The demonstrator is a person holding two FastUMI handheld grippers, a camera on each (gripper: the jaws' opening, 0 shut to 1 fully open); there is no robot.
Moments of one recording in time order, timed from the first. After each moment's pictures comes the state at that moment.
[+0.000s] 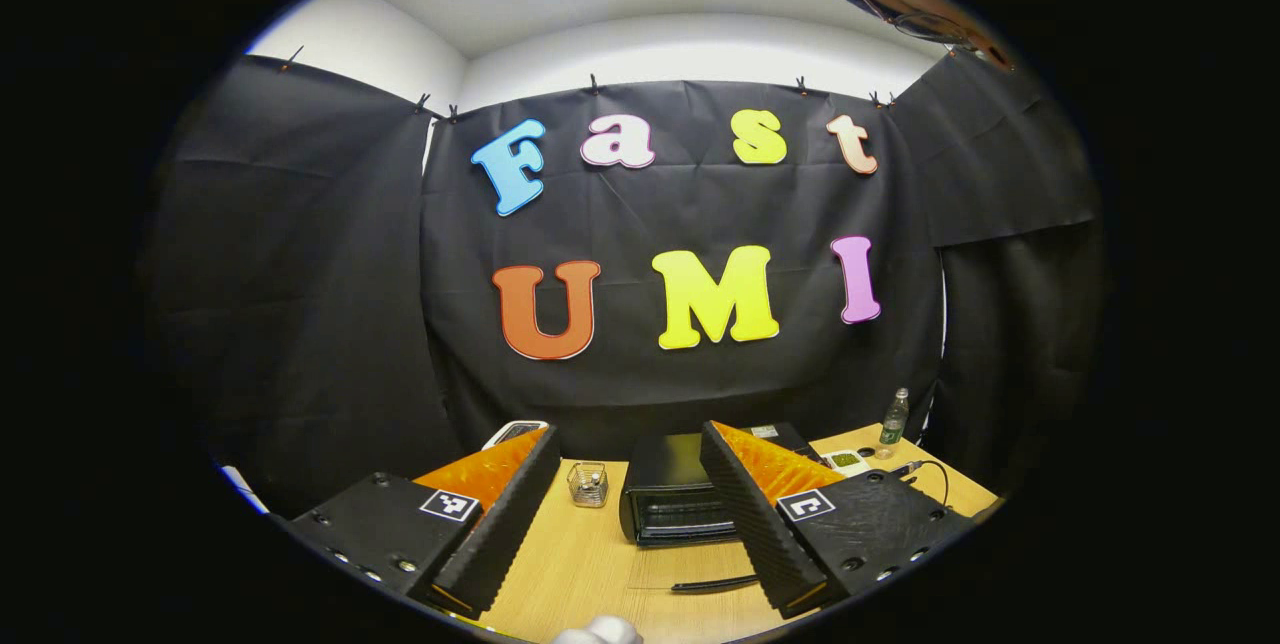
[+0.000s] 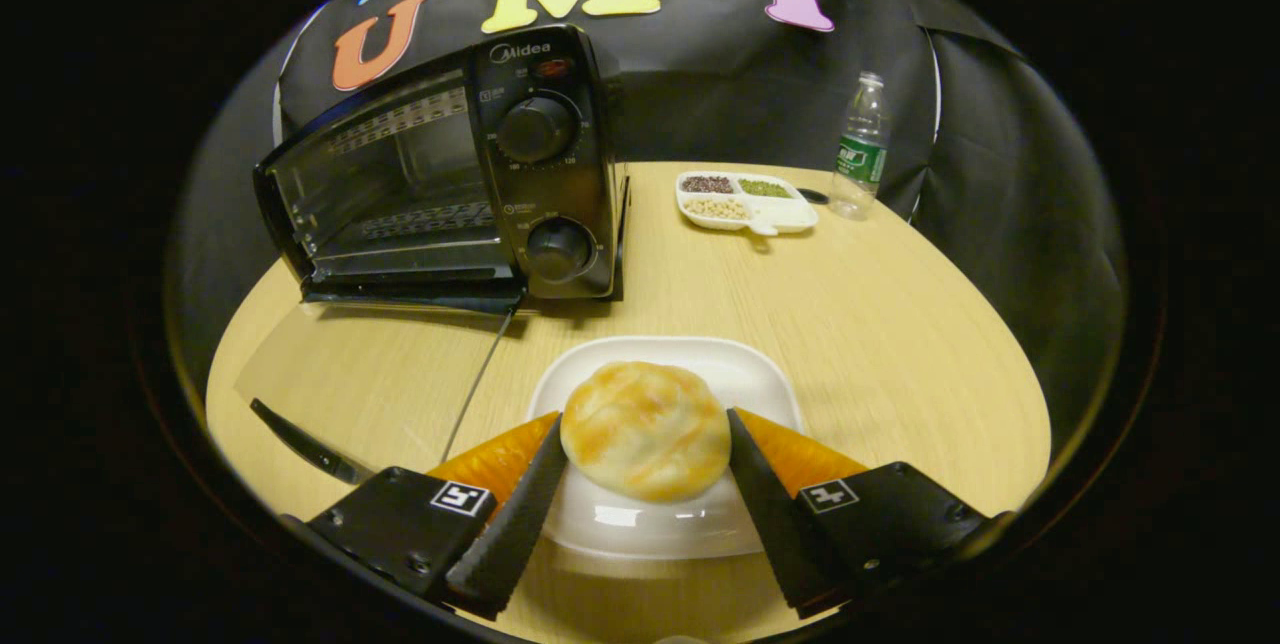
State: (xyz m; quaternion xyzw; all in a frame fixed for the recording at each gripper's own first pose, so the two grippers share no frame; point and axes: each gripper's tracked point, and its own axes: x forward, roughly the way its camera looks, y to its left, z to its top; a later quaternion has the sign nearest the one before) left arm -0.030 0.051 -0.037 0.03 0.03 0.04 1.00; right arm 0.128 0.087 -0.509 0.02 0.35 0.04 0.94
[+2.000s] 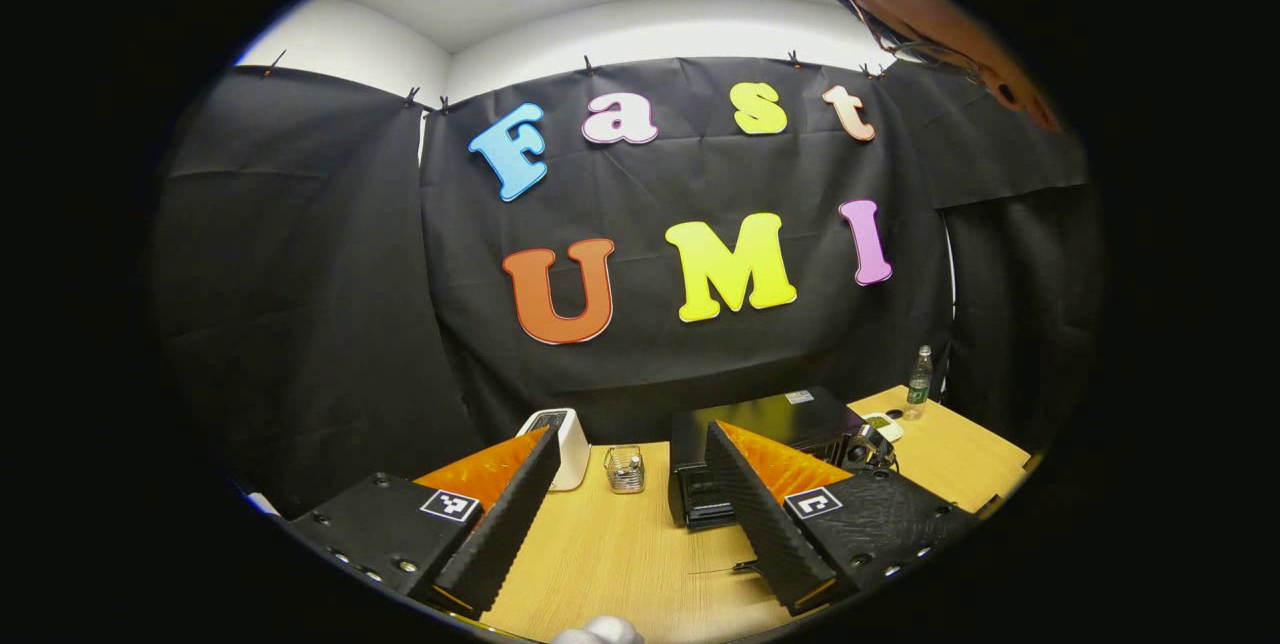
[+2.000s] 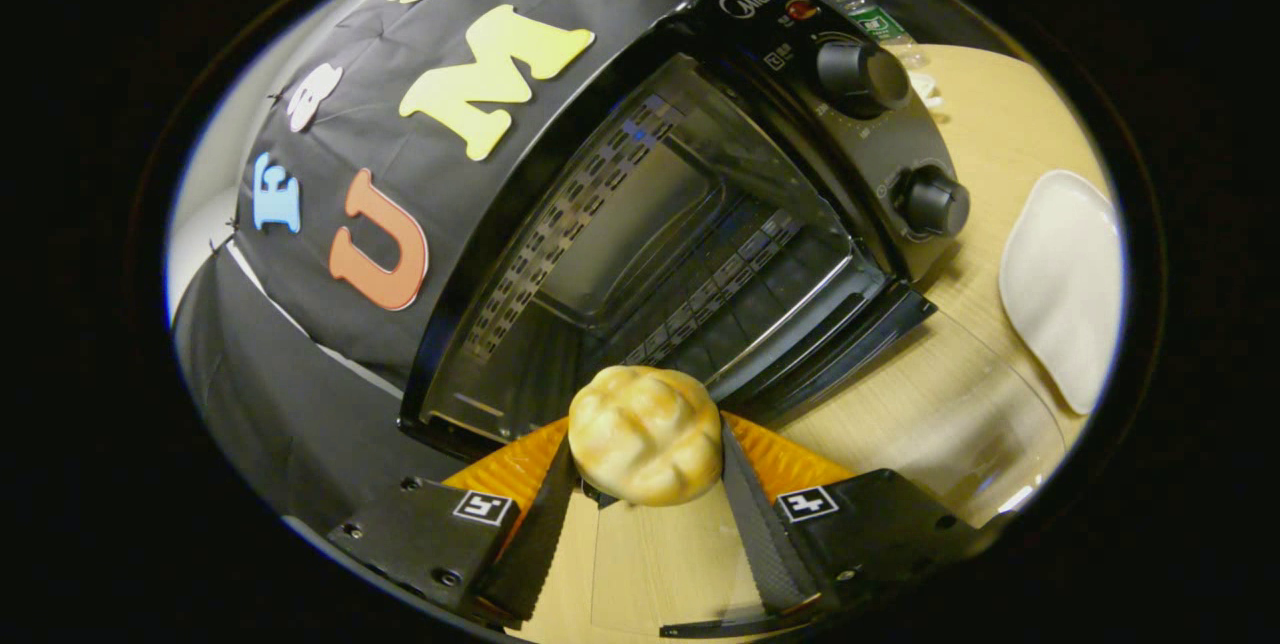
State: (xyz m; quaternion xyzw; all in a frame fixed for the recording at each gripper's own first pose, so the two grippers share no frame) left arm -0.028 0.104 -0.069 0.07 0.07 0.03 0.99; right arm 0.206 0.323 -0.424 0.44 0.26 0.10 0.85
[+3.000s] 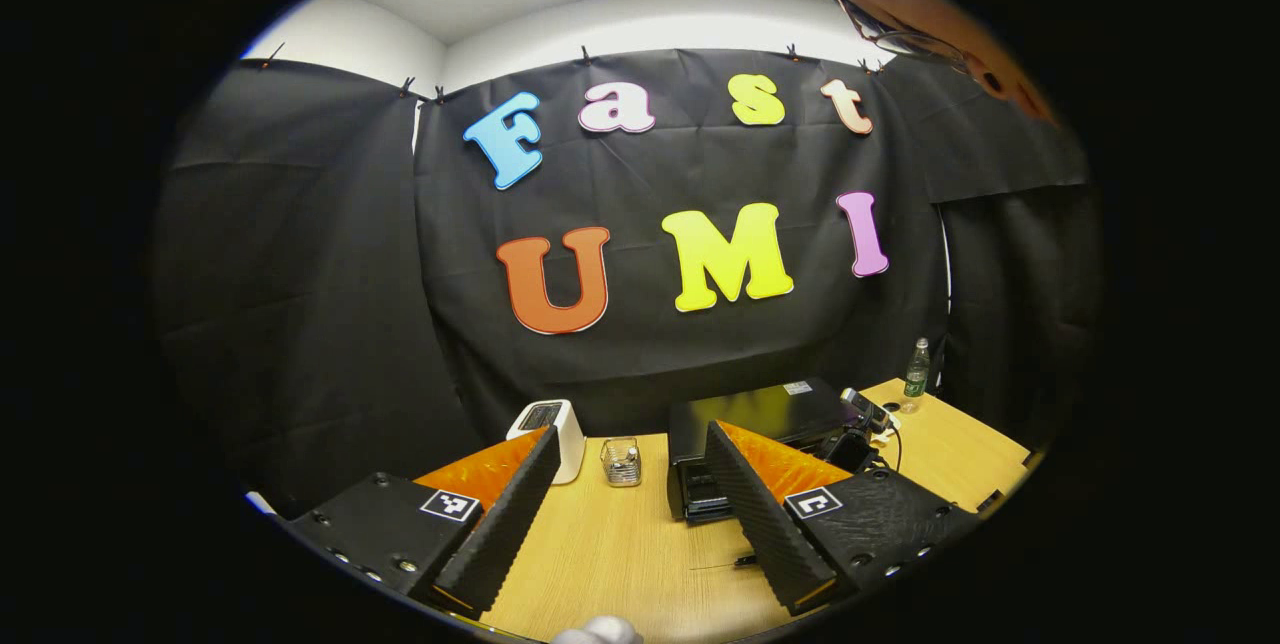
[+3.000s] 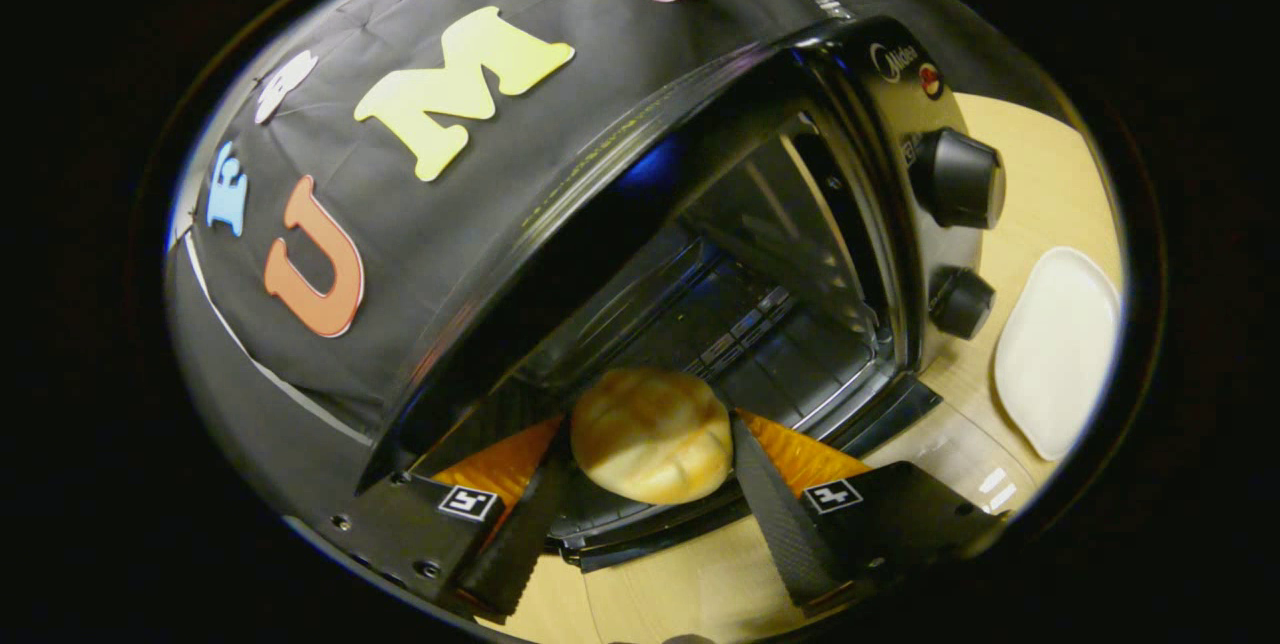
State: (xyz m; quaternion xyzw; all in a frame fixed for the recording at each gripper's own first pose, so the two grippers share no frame) left arm -0.025 0.108 -0.080 0.07 0.08 0.03 0.99; right arm 0.258 0.302 -0.412 0.38 0.26 0.00 0.89
